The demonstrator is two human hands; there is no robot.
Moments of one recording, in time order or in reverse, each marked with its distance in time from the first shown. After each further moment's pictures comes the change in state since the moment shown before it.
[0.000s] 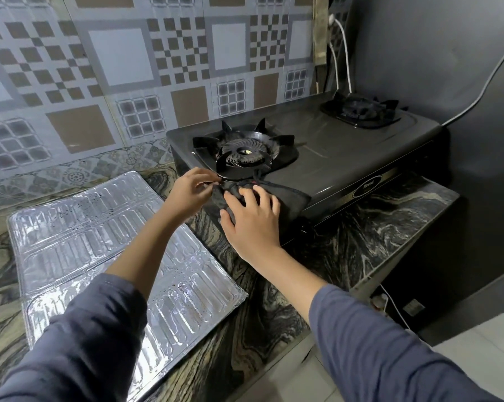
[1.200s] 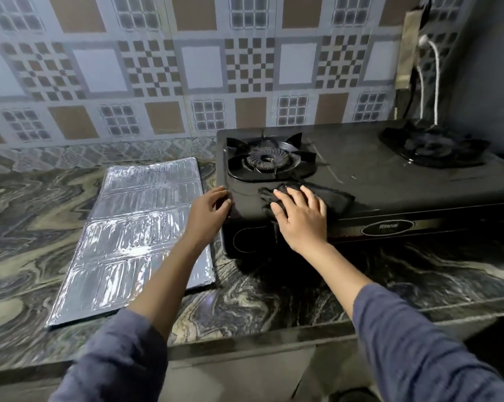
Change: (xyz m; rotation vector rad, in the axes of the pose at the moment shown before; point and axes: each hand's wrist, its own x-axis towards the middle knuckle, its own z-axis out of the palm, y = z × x) left_hand -0.055 0.115 0.071 -0.086 0.437 -0.496; right_hand 0.036 0.156 -0.031 0.173 -0.268 -0.258
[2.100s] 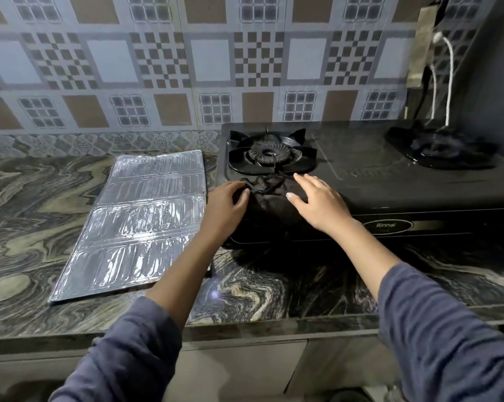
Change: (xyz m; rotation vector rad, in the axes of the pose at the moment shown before) left_hand -0.013 0.031 0.030 0.198 0.073 0.086; right_hand 0.021 0.038 -0.042 0.108 -0.206 -0.051
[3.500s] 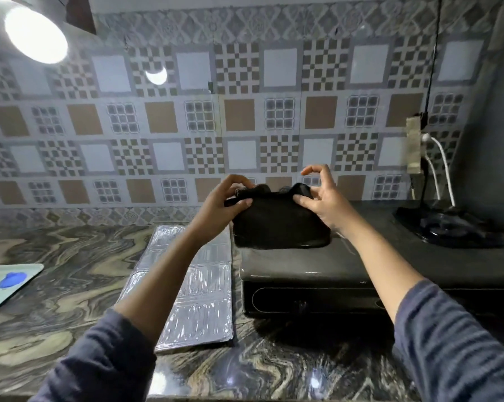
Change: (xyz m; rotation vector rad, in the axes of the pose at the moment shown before) left_hand 0.032 0.074 -0.141 -0.465 -0.120 0.249; right_hand 0.011 -0.082 -0.124 0.757 0.070 -0.340
